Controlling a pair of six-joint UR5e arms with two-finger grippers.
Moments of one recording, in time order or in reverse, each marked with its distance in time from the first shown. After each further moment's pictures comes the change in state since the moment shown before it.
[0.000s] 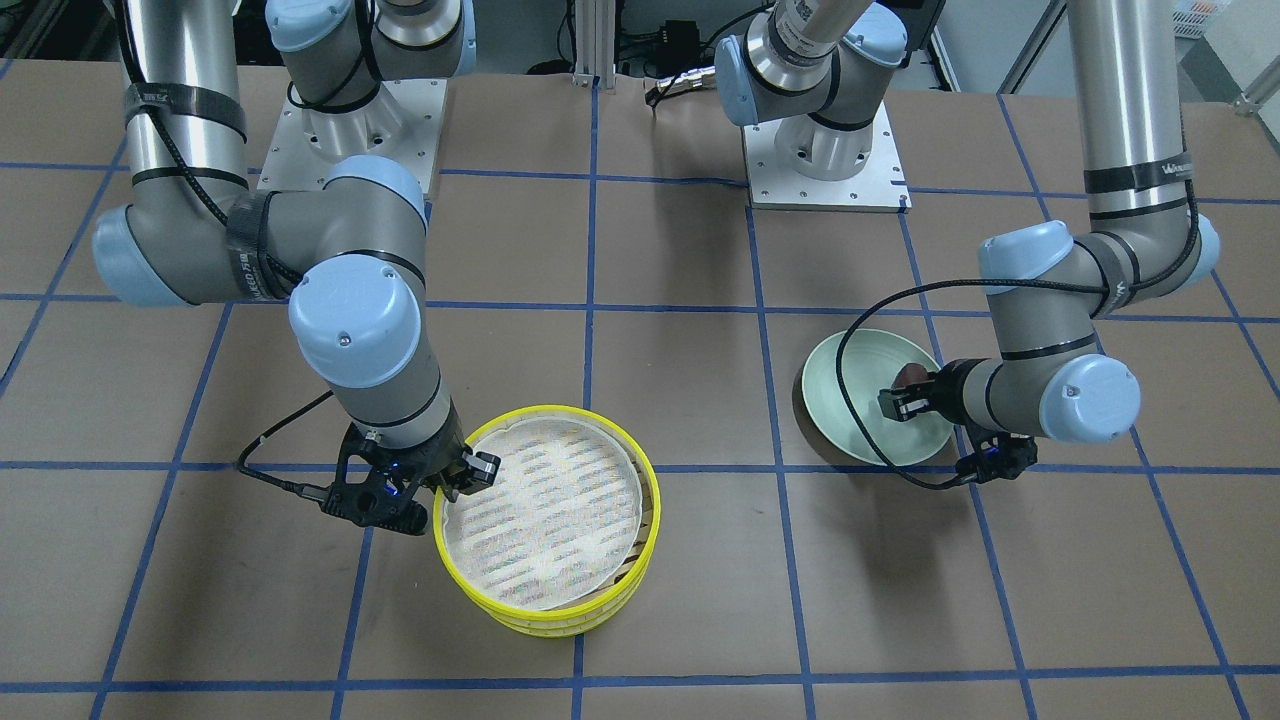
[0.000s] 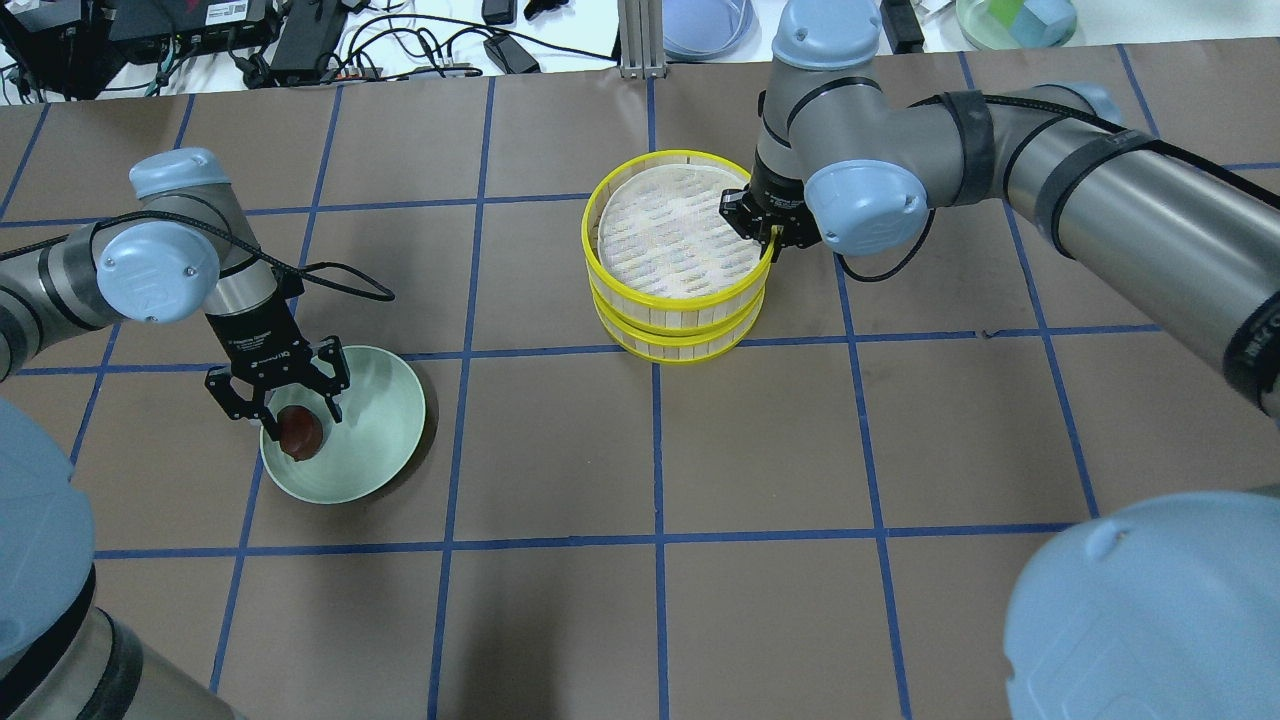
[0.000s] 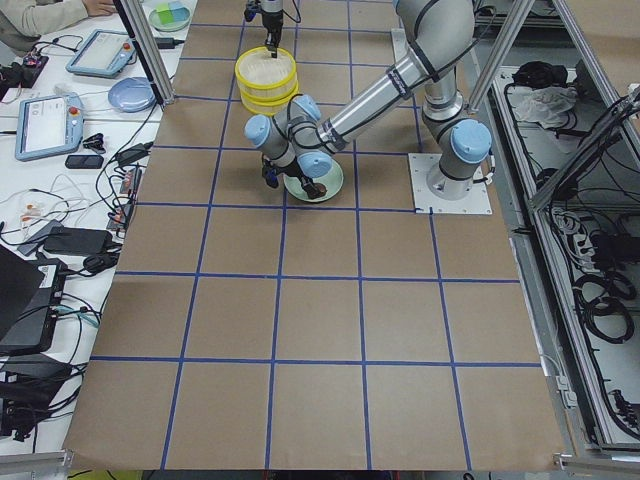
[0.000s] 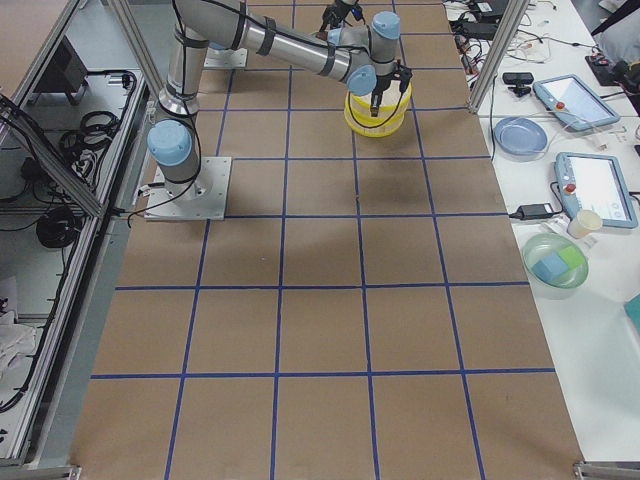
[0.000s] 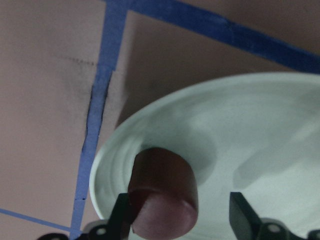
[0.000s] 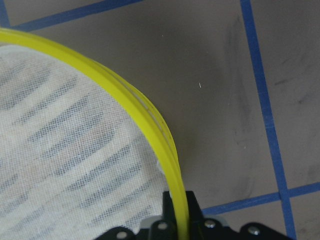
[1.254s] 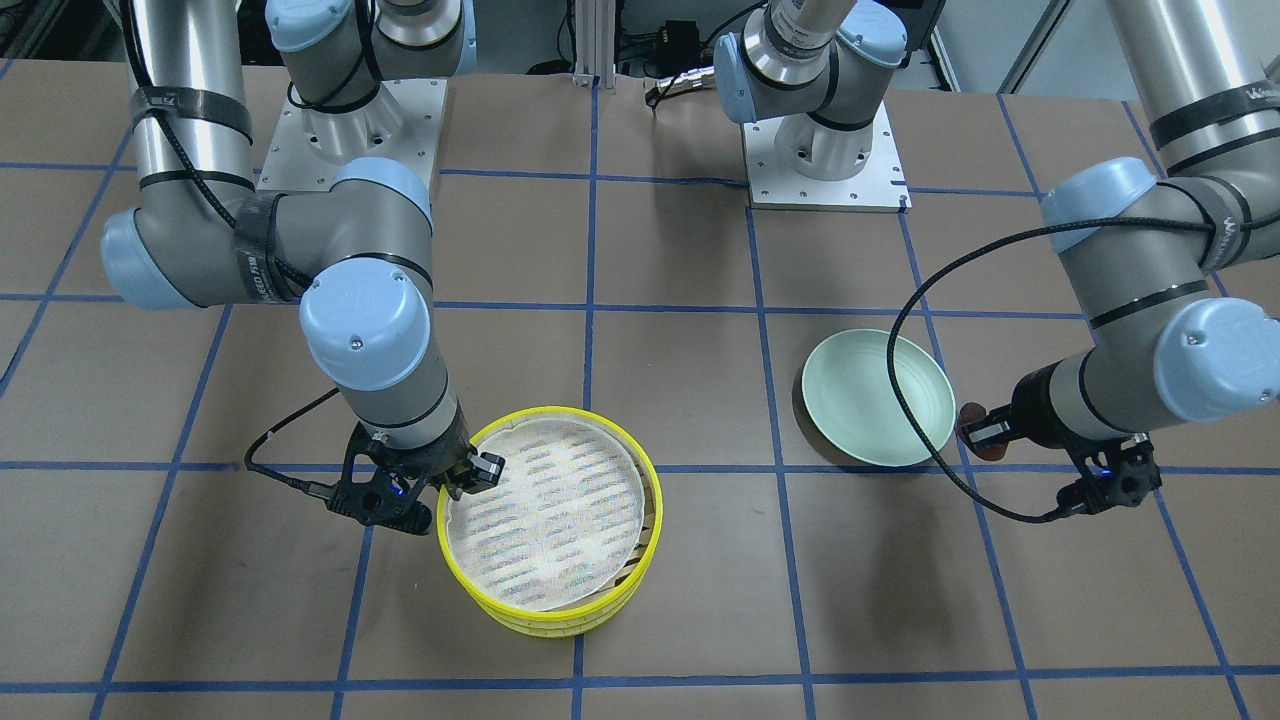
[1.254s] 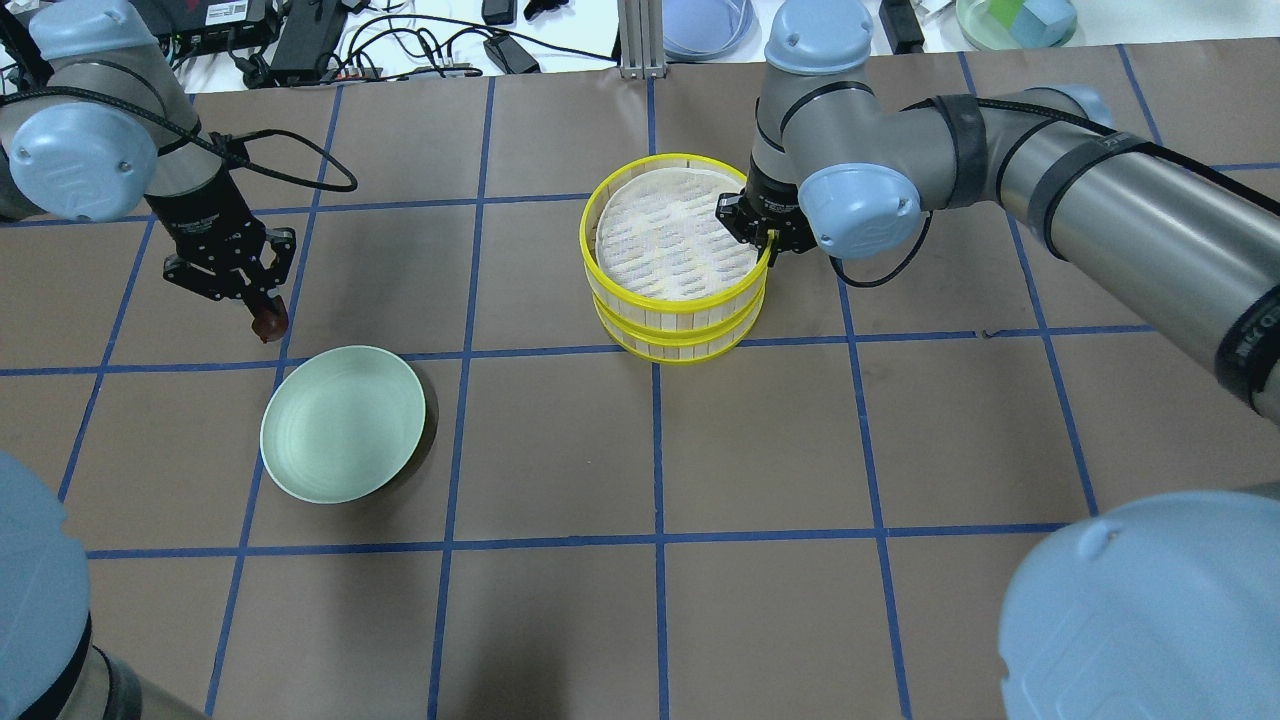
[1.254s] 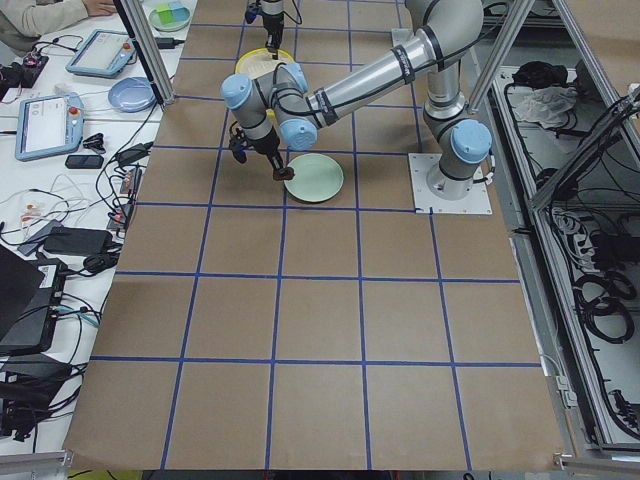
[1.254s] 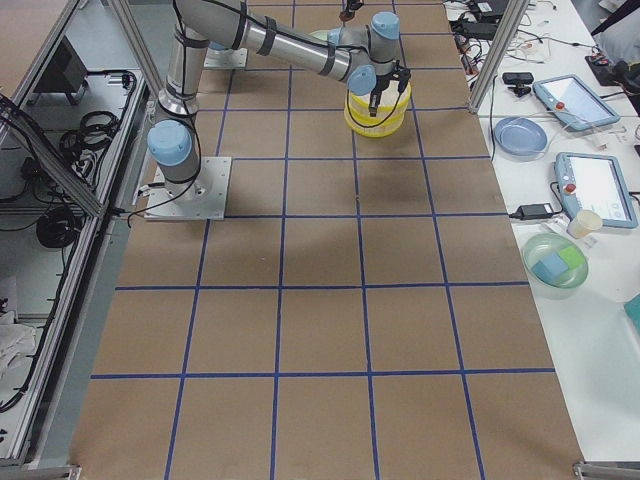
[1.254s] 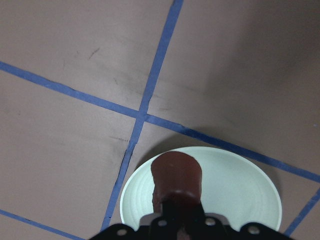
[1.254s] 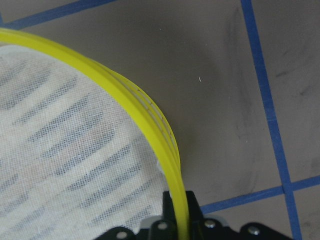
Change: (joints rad) left arm -0.036 0.065 0.244 -0.031 -0.001 -0.010; right arm 0.008 0.003 0.000 0.010 -0.008 0.033
